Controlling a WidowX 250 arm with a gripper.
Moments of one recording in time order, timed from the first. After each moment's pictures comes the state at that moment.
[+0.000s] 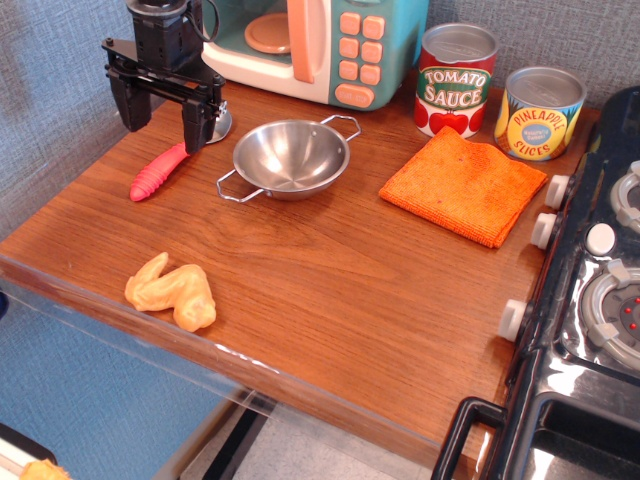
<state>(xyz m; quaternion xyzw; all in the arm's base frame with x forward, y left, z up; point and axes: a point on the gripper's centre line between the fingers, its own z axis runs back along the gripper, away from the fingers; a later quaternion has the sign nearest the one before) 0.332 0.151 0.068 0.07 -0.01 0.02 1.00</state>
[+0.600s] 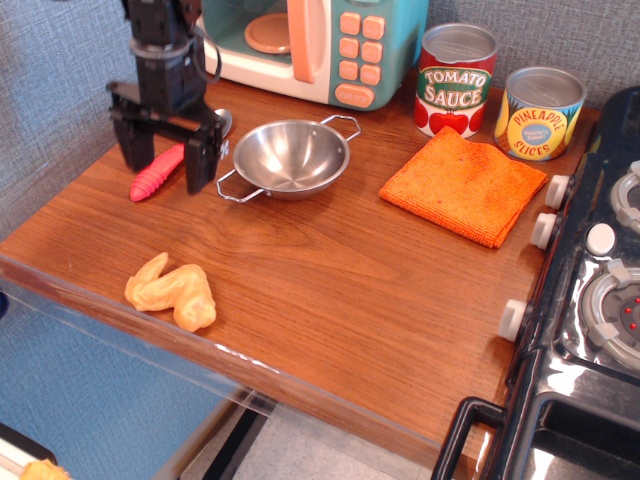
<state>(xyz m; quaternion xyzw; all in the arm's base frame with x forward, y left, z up) 0.308 0.136 0.048 0.05 0.01 0.01 1.00</state>
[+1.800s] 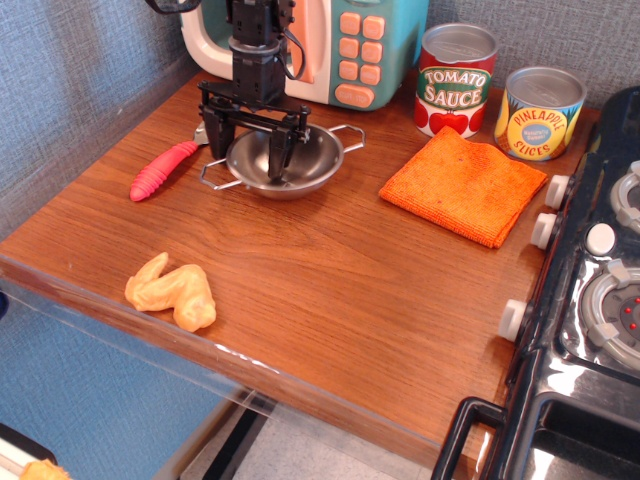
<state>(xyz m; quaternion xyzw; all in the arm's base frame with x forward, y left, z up) 0.386 0.109 0.010 0.03 0.05 0.04 1.00</state>
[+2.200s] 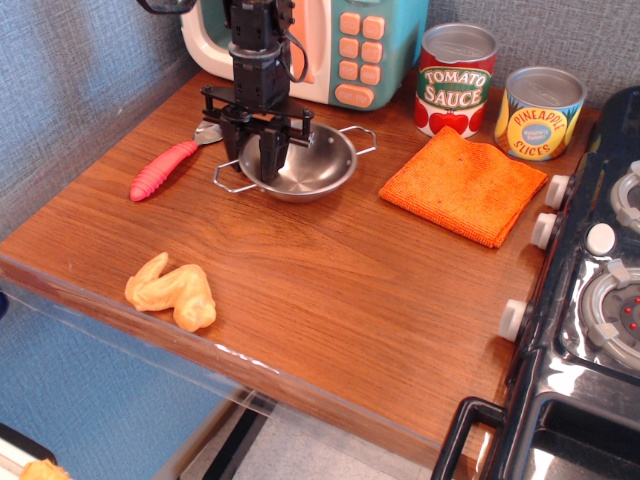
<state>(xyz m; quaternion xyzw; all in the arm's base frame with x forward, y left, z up) 0.380 0.102 0.018 0.02 0.02 0.03 1.00</state>
